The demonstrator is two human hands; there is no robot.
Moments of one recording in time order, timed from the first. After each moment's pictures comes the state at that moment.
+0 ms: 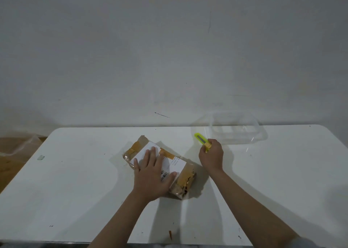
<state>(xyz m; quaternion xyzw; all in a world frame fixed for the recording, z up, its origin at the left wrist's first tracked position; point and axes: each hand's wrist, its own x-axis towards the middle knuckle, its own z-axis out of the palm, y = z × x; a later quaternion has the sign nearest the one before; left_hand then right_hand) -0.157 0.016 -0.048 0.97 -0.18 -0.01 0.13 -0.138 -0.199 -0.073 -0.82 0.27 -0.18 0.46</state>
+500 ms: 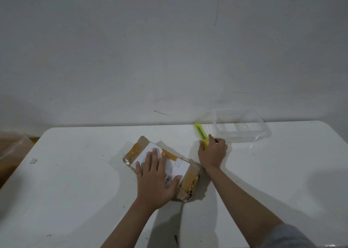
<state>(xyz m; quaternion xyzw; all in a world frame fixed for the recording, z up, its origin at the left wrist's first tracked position) -0.159 0.015 -0.058 0.97 -0.20 0.03 0.14 -0.113 -0.192 -0.099 -0.86 0.34 -0.21 0.31</state>
